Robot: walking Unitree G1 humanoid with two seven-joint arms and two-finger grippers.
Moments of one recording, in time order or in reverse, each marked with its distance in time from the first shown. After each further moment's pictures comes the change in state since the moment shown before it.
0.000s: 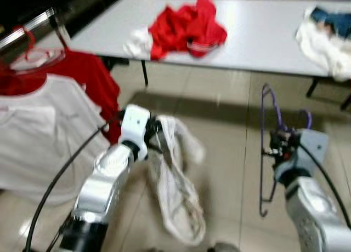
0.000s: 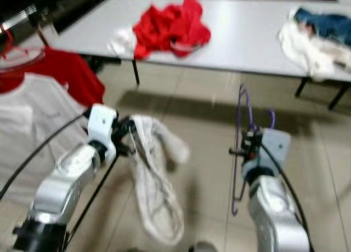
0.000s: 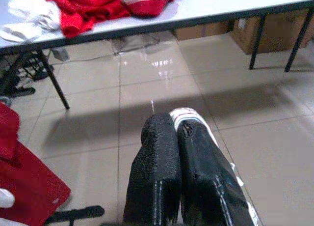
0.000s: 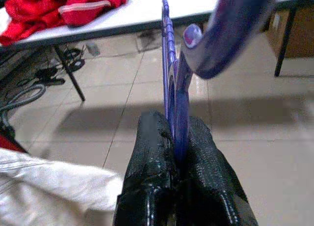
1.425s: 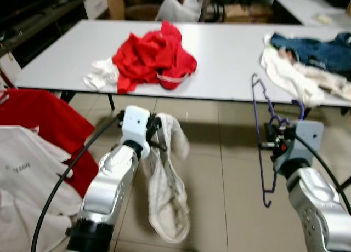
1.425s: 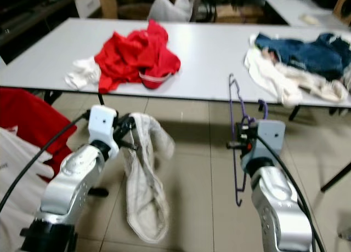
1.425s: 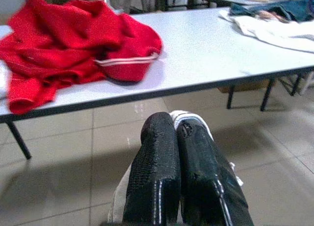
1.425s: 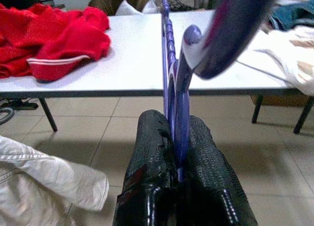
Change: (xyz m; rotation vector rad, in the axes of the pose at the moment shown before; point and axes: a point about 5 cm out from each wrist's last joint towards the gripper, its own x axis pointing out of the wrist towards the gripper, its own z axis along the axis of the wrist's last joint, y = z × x) left arm 0.003 -0.004 -0.001 -0.036 -0.049 0.057; right arm 0.013 0.002 0.011 -0.095 -0.028 0.126
